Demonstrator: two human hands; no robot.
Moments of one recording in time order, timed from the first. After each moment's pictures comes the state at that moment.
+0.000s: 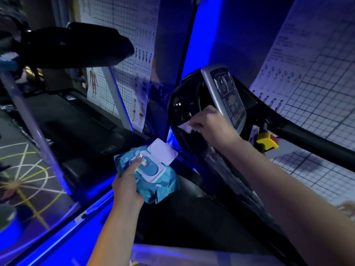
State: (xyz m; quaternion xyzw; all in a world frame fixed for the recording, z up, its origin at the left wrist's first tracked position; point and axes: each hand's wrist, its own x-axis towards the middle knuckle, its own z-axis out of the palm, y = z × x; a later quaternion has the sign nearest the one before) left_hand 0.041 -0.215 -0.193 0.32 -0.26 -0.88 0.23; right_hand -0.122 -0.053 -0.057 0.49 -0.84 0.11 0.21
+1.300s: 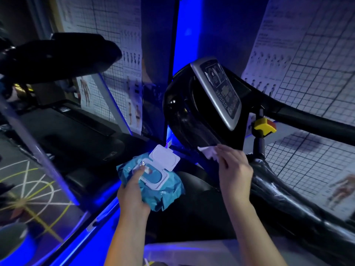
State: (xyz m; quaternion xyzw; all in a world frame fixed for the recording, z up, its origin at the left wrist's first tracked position) left_hand 0.050 -0.218 -0.221 0.32 -0.28 -0.88 0.20; right_hand -0.015 -0.003 -0.159 0.16 -0.84 0.32 0.40
